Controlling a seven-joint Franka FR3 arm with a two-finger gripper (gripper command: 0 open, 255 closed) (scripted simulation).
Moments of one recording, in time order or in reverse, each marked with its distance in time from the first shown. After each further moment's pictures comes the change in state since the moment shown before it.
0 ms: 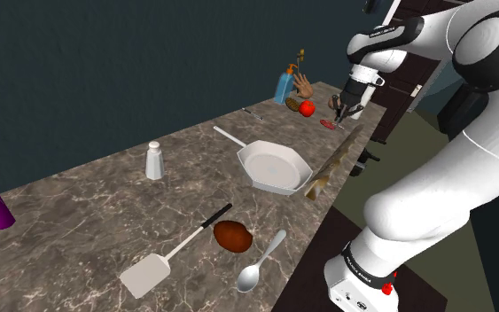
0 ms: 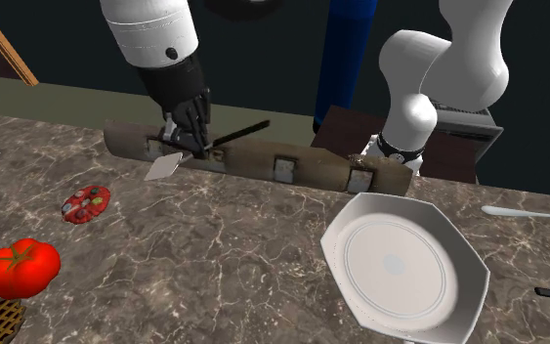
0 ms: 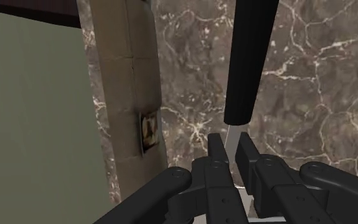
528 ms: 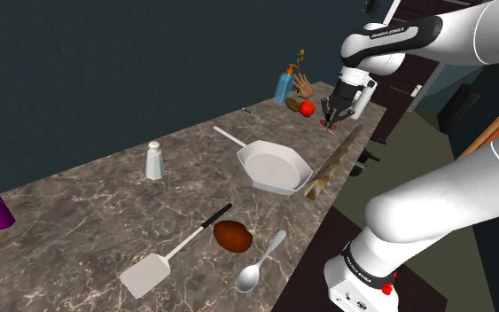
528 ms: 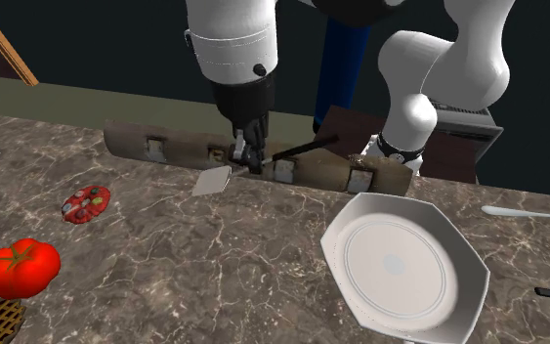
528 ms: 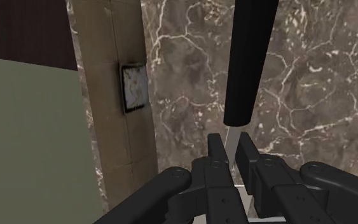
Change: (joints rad) arm 0.056 -0.217 0.102 -0.231 -0.028 0.023 0.177
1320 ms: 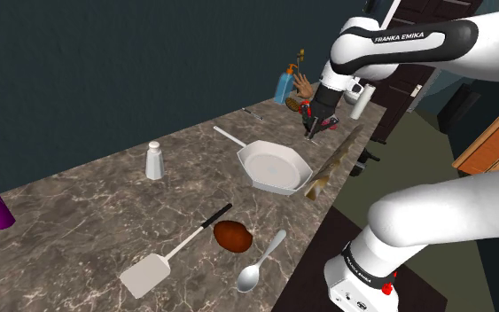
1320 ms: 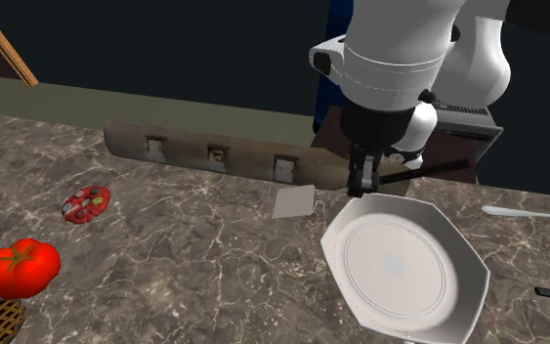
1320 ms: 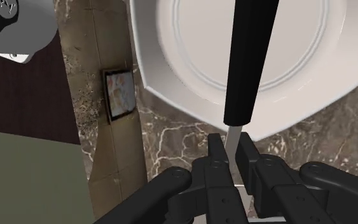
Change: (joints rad) arm 0.105 -0.268 0.202 -0.236 0.074 -0.023 0.270
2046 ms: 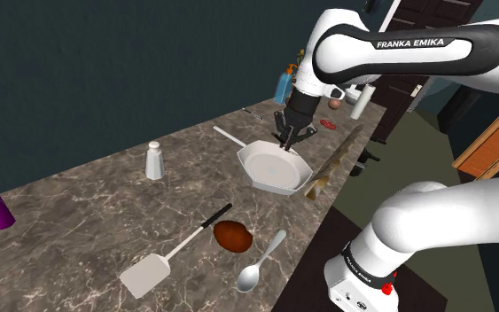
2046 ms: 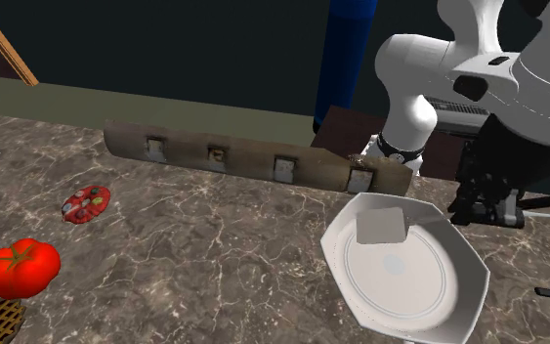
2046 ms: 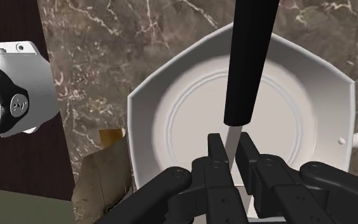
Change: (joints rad) arm 0.142 -0.099 0.221 -0.058 0.149 -0.015 0.267
